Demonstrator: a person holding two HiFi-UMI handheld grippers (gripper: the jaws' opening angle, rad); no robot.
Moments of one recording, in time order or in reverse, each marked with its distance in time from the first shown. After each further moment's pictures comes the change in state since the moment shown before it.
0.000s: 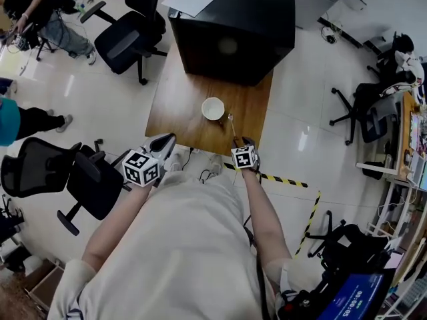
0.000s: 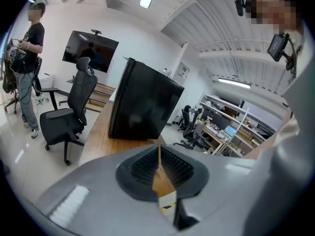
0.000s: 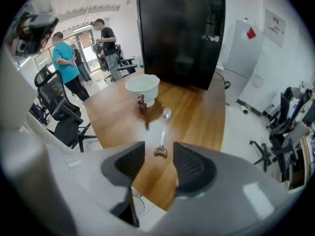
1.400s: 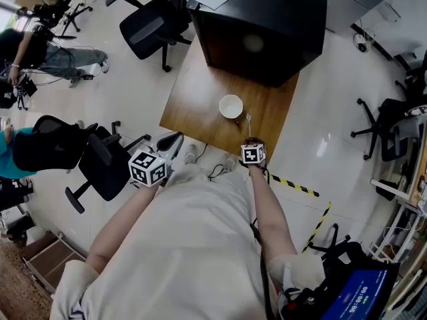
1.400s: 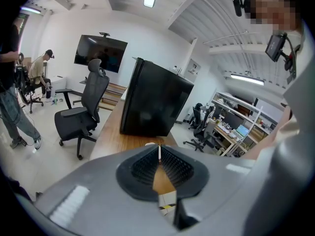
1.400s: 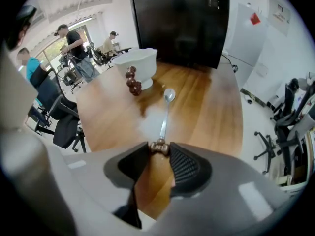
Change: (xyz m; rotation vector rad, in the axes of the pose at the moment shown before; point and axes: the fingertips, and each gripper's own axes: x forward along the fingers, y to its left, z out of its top) left arm -0.014 0.006 -0.010 -0.035 0.024 0.145; right arm 0.056 0.004 -0.022 0.024 0.103 0.022
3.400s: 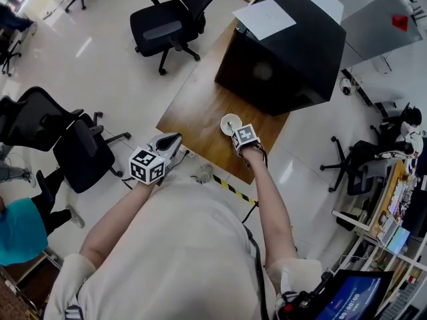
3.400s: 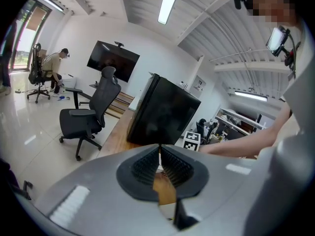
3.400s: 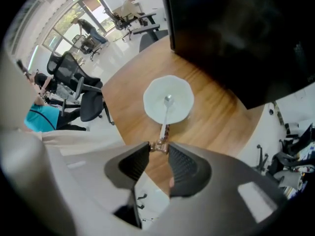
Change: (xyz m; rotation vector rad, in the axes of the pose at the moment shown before) left arm -0.015 0.033 0.009 -0.104 -0.170 0.008; right arm -0.054 0.025 0.111 -0.236 0.470 0.167
